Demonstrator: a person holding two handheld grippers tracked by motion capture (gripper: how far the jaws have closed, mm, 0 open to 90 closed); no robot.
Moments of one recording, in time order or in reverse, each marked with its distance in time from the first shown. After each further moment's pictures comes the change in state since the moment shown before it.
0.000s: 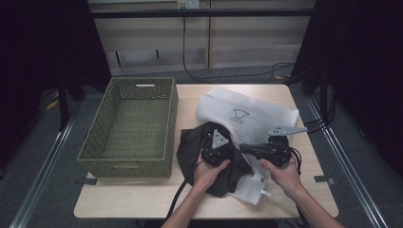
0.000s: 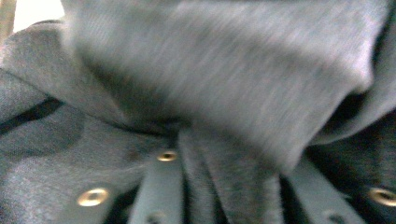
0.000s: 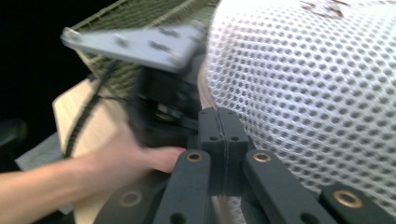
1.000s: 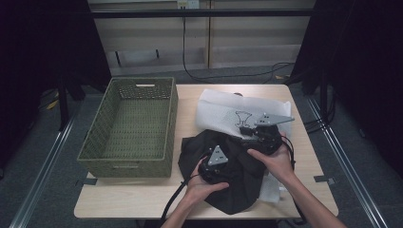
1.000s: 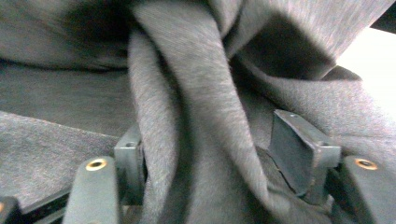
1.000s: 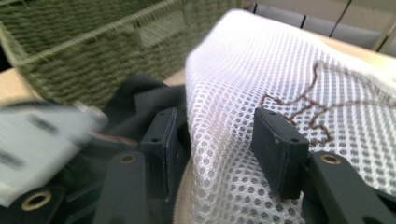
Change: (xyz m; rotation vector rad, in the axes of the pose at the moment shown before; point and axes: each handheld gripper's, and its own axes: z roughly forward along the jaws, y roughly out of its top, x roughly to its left) left arm -0.024 -0.020 -0.035 0.055 -0.172 0.083; right arm 0.006 0.035 0.024 0.033 -0.193 -0.162
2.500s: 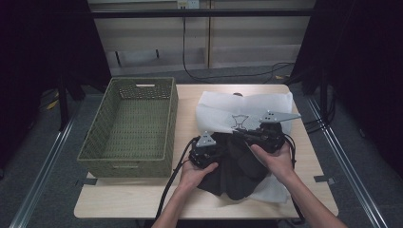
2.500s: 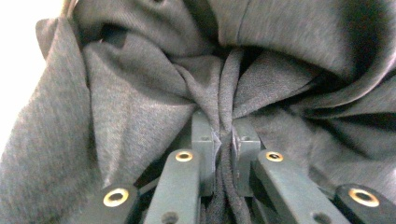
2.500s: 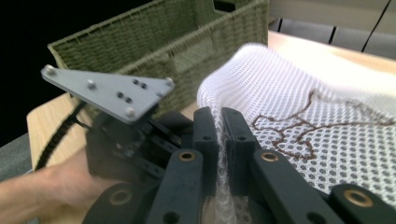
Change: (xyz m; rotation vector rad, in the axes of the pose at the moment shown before) left arm 0.043 0.014 -0.004 -0.020 -0.008 -0.117; right arm 0.004 0.011 -0.014 -0.077 0.120 0.053
